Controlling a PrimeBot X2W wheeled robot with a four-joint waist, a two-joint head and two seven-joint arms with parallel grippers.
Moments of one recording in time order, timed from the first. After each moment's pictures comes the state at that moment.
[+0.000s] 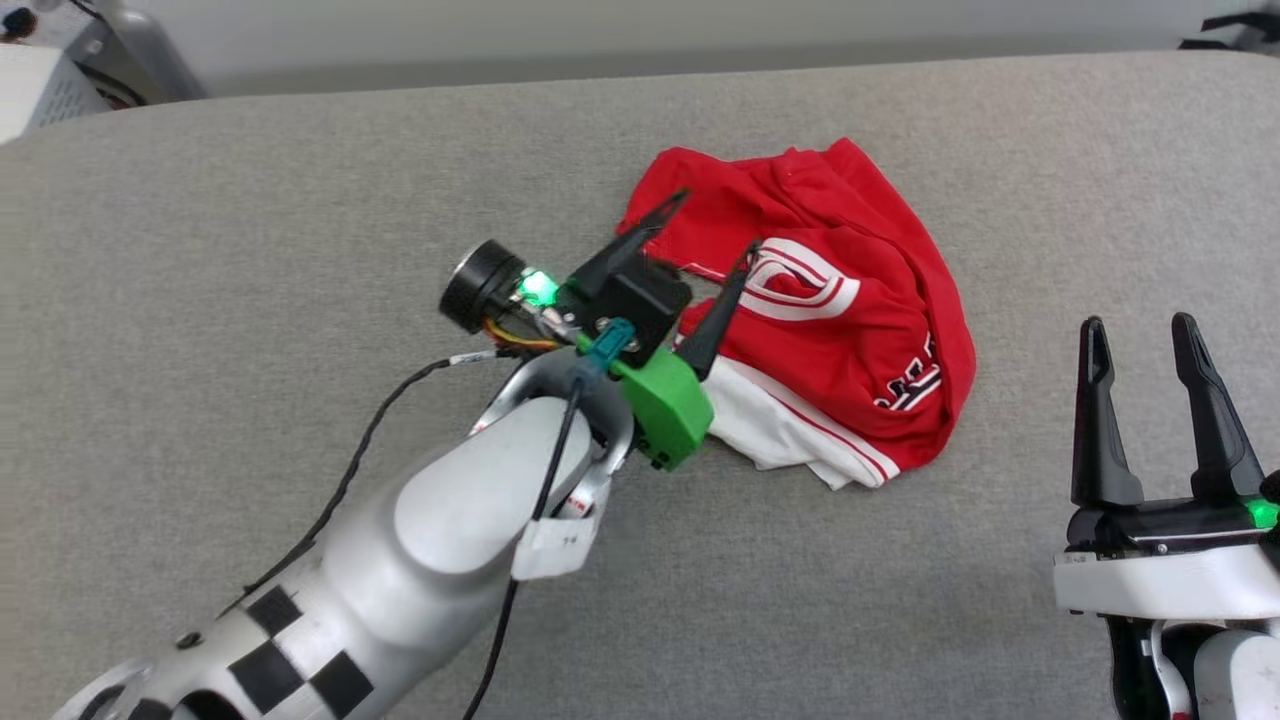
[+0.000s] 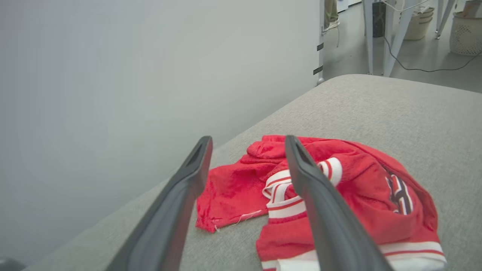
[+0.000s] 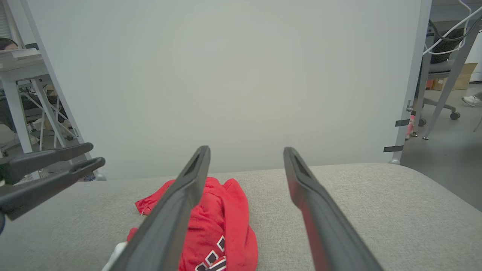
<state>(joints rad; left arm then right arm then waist) -0.88 0.23 -1.06 0.48 -0.57 0.18 -0.26 -0.03 -0.05 -0.04 -0.20 0.21 0.13 -0.26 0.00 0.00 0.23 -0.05</state>
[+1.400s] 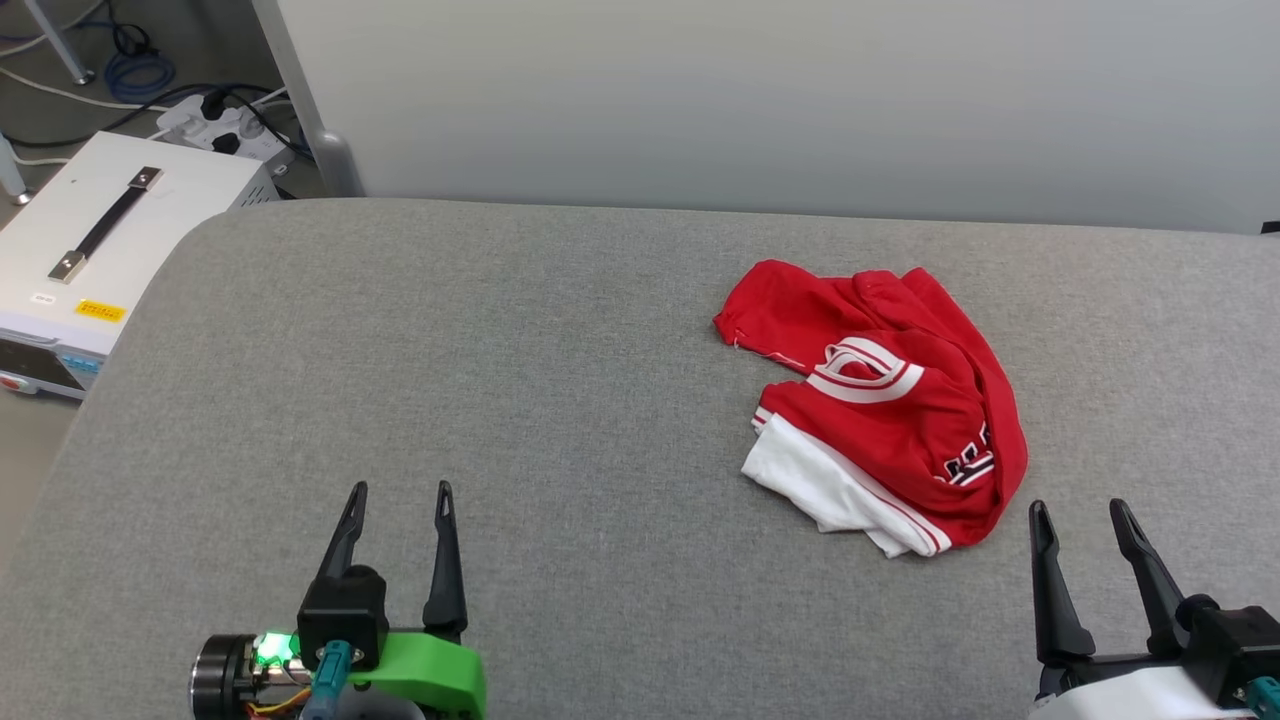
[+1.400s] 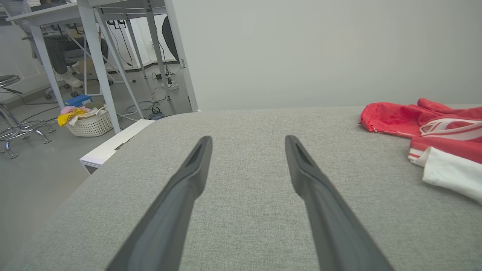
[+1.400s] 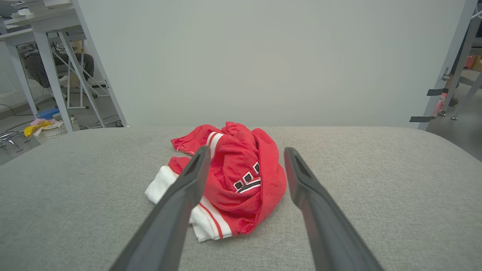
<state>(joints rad) 0.02 0.18 -0.23 0.10 -0.14 0.21 -0.26 0.15 -0.05 -0.05 -0.04 0.15 0.13 -0.26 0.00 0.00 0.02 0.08</state>
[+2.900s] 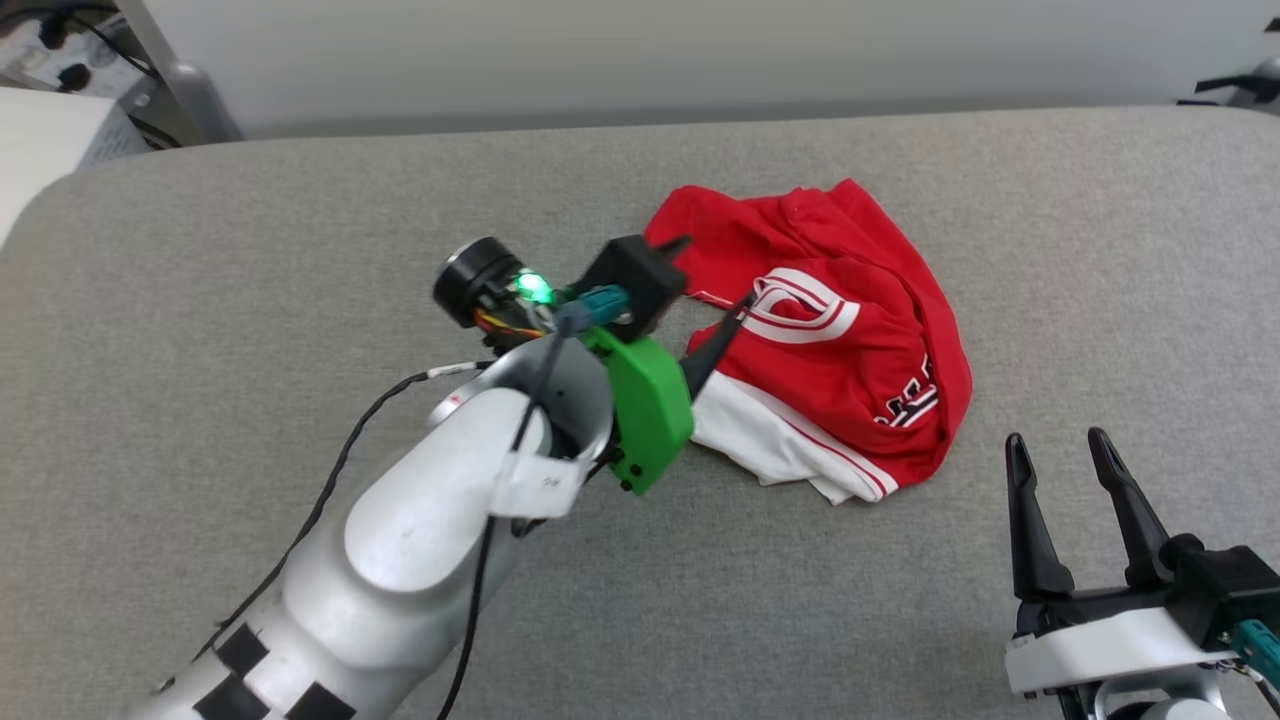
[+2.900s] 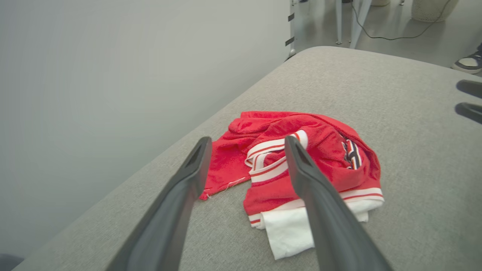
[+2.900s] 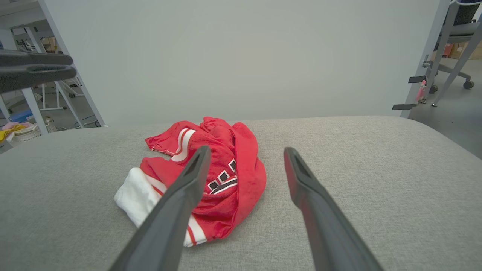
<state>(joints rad) -0.73 0.25 -0.75 0.30 -0.40 -0.13 0.11 0.06 -0.05 0.00 -0.06 0.15 0.13 -0.26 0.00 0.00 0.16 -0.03</state>
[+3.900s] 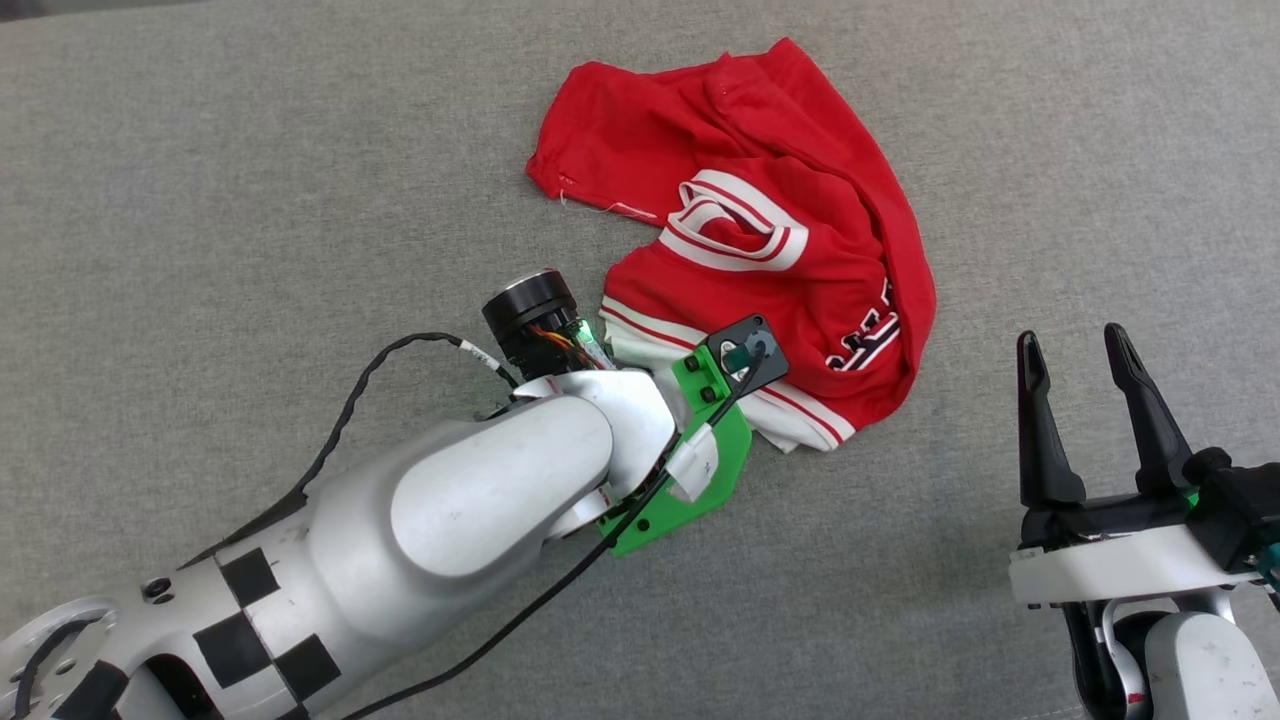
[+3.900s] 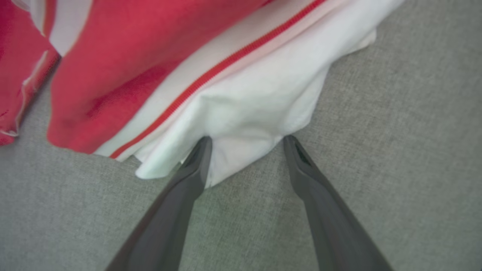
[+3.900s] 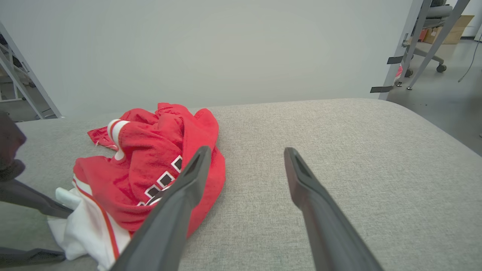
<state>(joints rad) -0.99 0.33 -1.25 0.31 -0.59 -0.12 0.76 -0.08 -0.05 0.00 -0.08 0.16 0.13 -0.26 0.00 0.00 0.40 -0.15</state>
